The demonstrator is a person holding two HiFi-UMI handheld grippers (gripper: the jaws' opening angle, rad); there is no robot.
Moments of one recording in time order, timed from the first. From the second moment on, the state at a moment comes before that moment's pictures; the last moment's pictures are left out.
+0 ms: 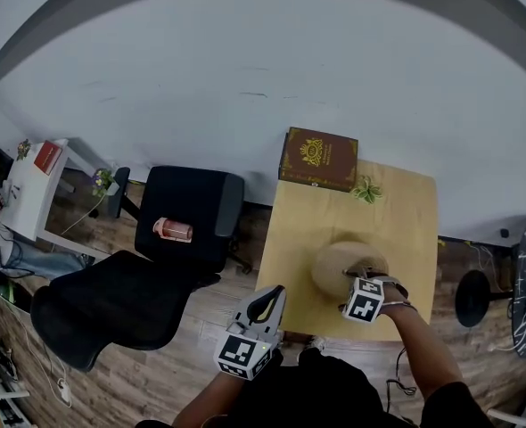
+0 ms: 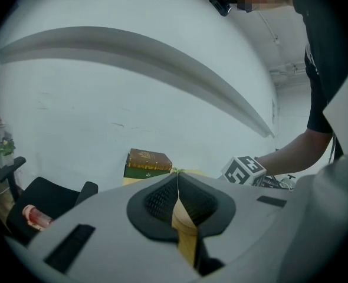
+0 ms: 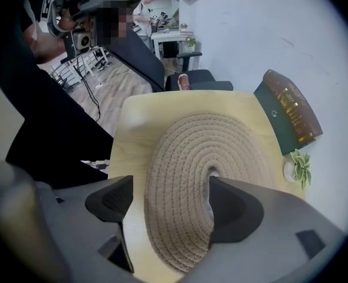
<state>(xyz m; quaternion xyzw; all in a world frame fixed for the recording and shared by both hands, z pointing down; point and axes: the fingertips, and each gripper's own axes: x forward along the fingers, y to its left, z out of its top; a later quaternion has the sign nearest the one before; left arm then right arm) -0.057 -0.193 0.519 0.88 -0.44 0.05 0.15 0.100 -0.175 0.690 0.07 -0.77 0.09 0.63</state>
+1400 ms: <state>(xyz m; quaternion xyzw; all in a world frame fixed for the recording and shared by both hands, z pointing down) -0.058 -0.185 0.510 0.88 -0.46 0.04 0.14 0.102 -0.184 0.663 0.16 -0.76 0.06 0.63</state>
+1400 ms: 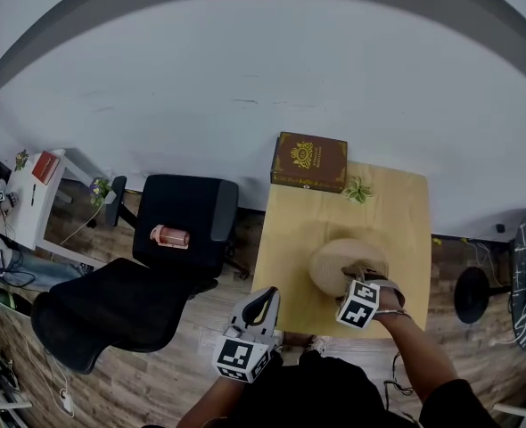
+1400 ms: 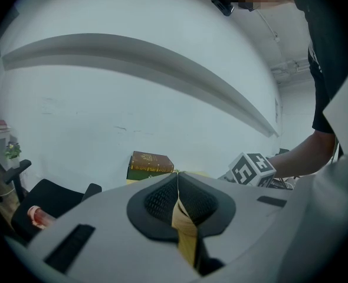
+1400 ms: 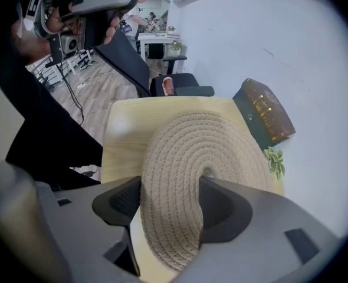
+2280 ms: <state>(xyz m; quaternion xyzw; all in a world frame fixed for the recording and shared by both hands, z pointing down) 0.002 -0.190 0.501 0.91 -0.38 0.04 0.13 0.182 -0.171 0.615 0.26 -0.74 0.08 0.61</state>
